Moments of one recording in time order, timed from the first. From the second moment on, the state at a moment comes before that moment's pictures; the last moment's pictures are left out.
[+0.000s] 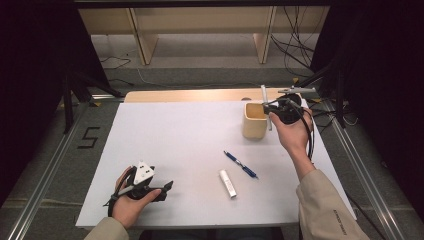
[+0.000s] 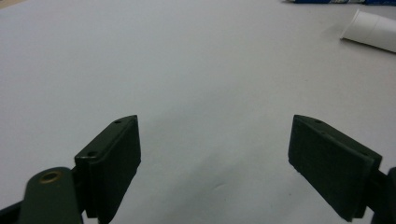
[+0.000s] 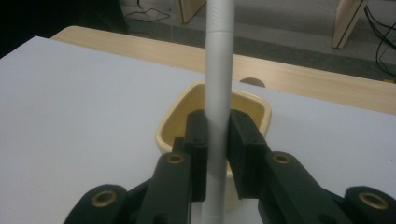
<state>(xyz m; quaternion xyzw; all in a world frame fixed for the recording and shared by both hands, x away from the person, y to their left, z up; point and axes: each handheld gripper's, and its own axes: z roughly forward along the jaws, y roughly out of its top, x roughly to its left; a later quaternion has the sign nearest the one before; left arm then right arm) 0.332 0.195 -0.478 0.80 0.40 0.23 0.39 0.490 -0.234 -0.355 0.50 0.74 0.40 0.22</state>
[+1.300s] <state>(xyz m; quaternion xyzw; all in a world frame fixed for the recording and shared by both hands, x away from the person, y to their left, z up) 0.333 0.195 -0.478 0.80 0.40 0.23 0.39 0.516 -0.222 -0.344 0.50 0.72 0.42 0.24</state>
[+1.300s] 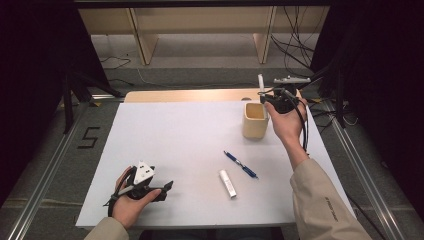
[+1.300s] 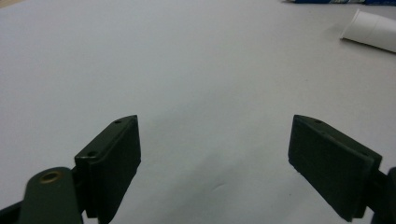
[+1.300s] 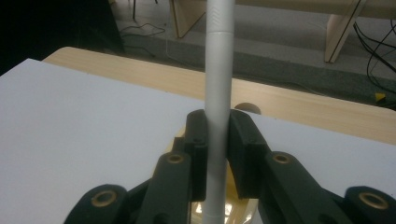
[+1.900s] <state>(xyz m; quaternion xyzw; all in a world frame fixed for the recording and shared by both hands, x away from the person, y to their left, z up) 0.333 0.195 -0.478 0.80 0.40 0.23 0.39 0.527 -0.221 -0.349 0.49 0.71 0.43 0.26</state>
